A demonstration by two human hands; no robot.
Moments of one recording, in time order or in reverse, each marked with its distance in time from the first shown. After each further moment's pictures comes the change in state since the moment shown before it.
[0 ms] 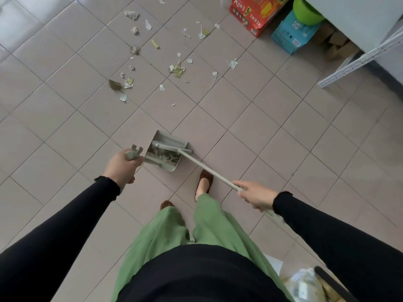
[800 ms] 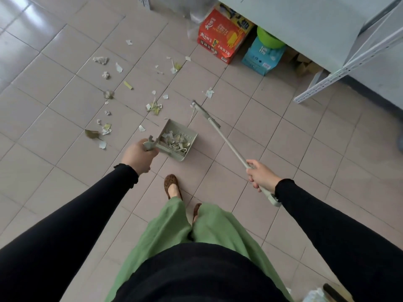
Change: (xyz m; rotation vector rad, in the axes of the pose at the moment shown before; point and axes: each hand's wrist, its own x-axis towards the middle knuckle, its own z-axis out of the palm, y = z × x) left_hand 0.146 0.239 0.060 0.148 -0.118 0.196; right_hand 0.079 -0.033 -0.214 0.539 0.332 0.024
